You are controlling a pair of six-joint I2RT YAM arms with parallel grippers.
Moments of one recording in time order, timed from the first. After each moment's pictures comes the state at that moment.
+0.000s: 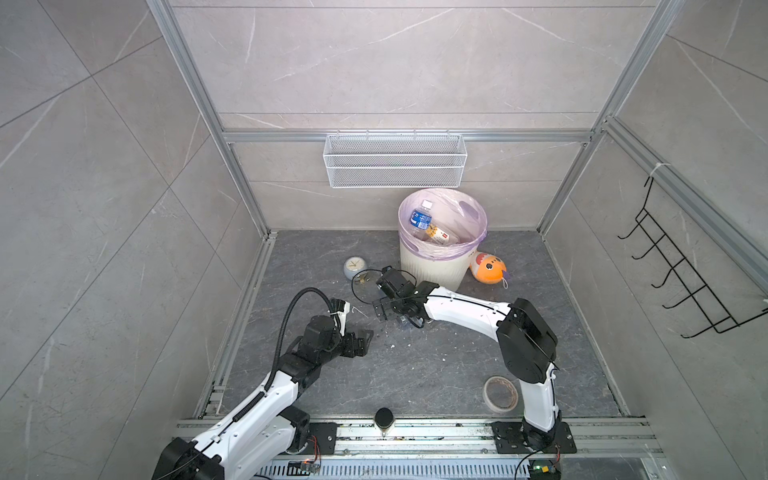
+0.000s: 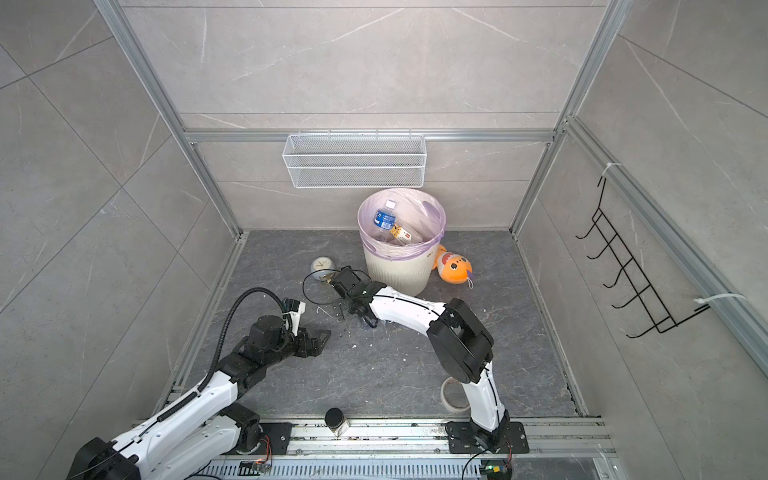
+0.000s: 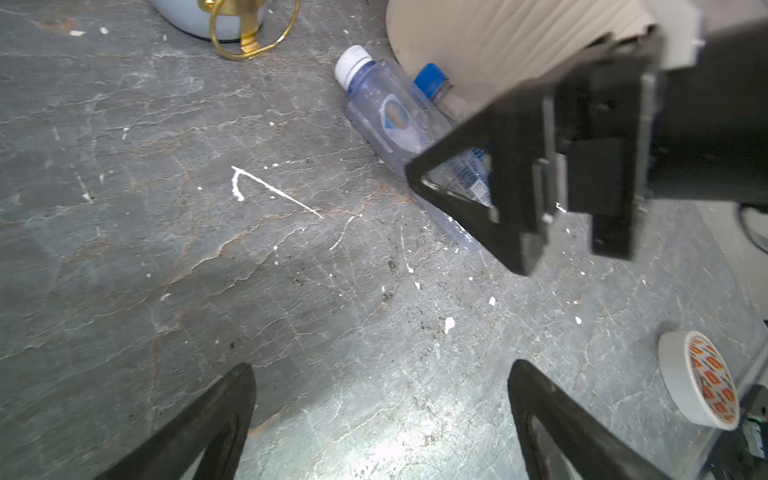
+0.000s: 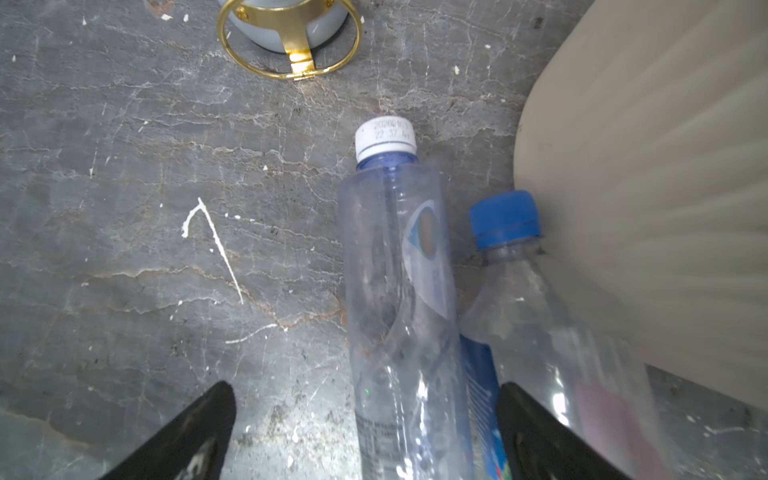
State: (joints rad) left arm -0.47 0.86 0.37 -0.13 0.20 -0.36; right arm 0.86 2.04 1.56 -0.54 0.23 0.37
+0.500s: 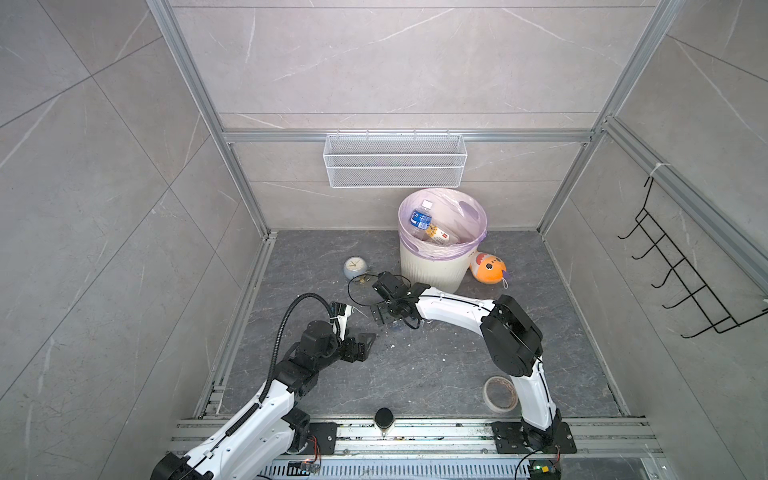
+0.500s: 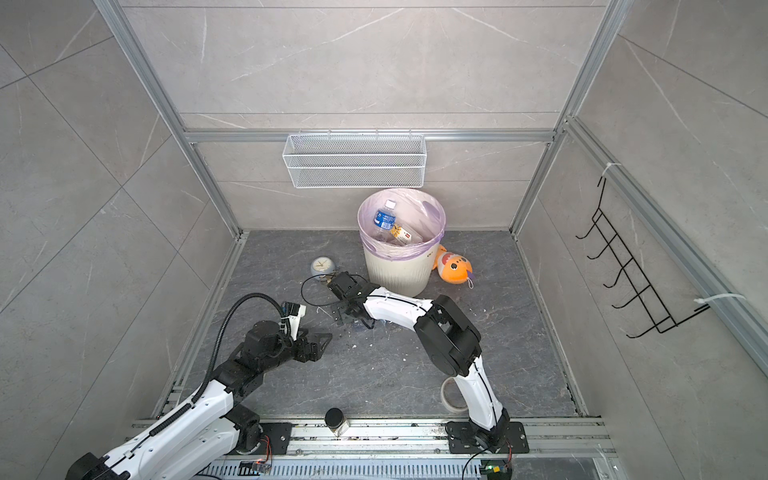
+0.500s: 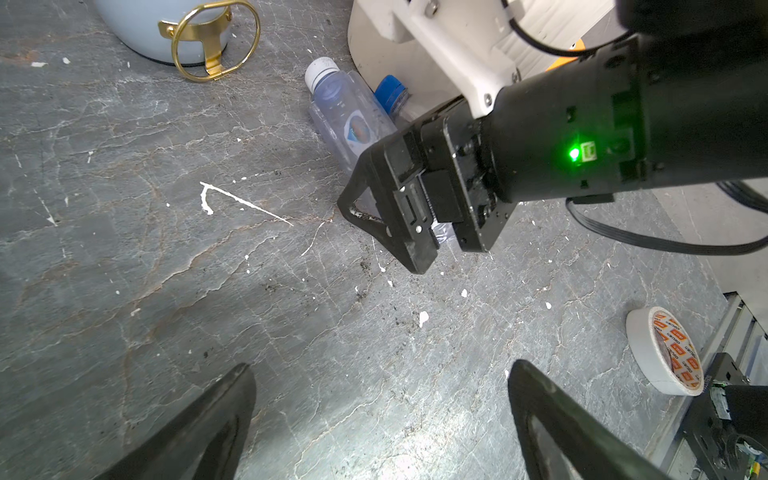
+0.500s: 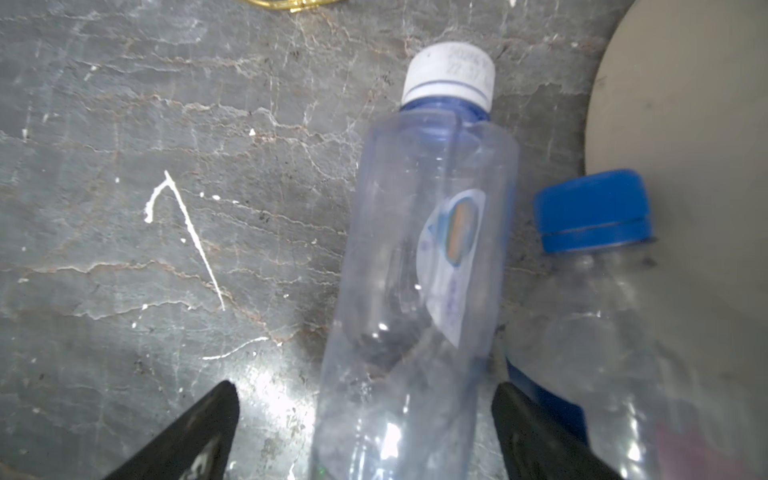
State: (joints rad) left arm -0.49 0.79 0.33 -0.11 0.22 -0.34; right arm 0.86 2.13 1.60 -0.55 0.17 0.37
